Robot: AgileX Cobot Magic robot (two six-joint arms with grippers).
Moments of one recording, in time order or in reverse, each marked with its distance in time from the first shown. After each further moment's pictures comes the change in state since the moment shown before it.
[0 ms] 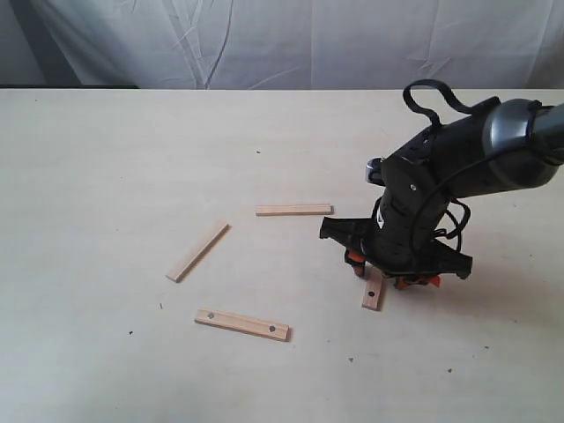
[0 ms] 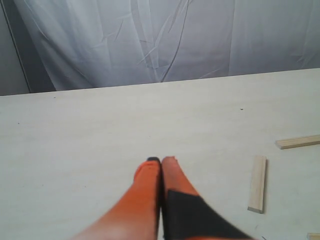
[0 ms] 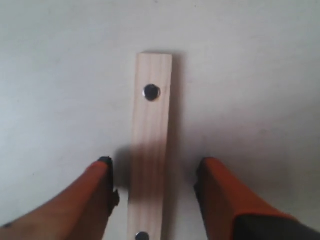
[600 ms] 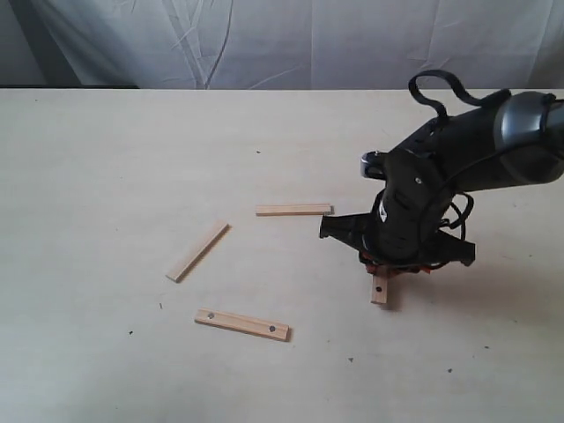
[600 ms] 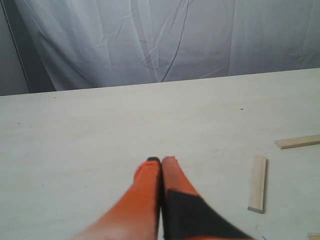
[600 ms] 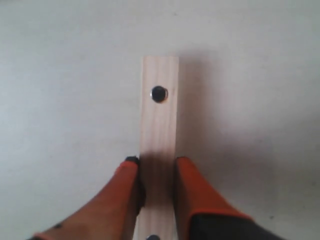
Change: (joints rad) left arm 0.000 0.000 0.000 0.002 0.000 0.000; right arm 0.002 -0.047 -0.006 -0.011 0.022 -0.116
